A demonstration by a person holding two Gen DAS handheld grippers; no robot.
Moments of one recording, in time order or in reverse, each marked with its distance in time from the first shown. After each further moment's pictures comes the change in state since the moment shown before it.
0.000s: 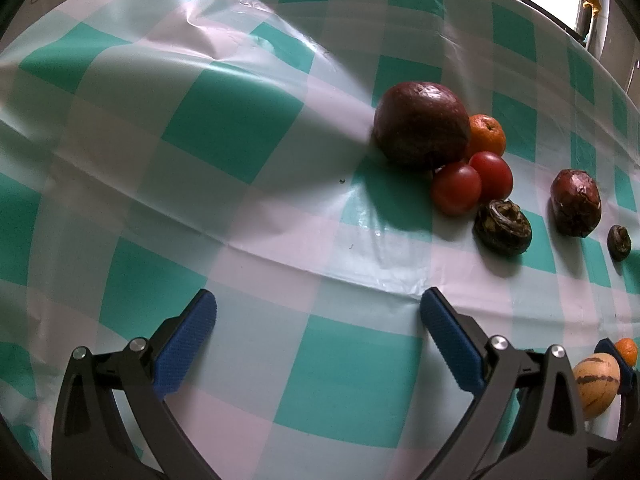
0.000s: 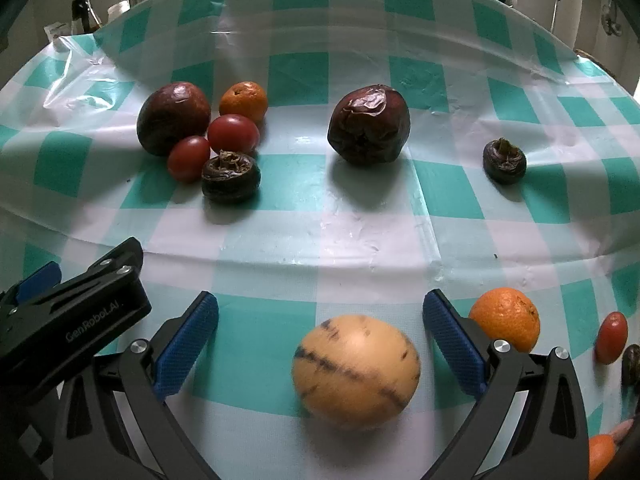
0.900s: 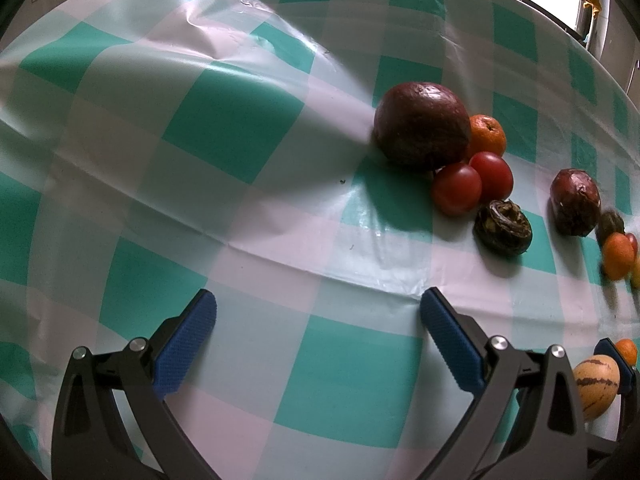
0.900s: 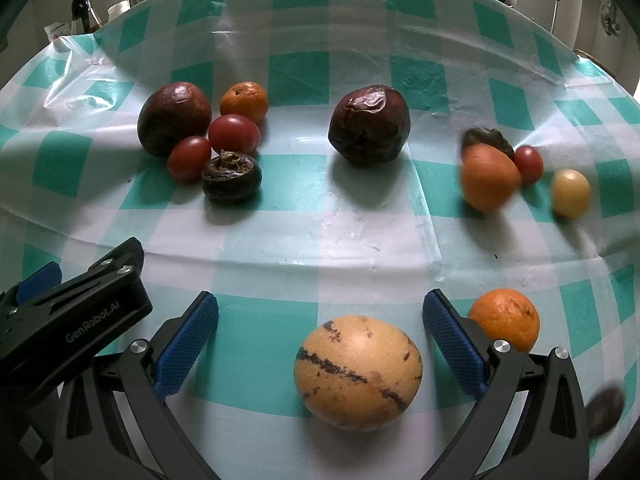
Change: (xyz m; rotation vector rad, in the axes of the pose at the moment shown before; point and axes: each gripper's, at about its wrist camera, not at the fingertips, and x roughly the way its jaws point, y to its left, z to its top) left arm 0.001 0.001 -0.003 0.001 0.000 0.001; right arm 0.000 -0.002 0.001 -0.005 0.002 0.006
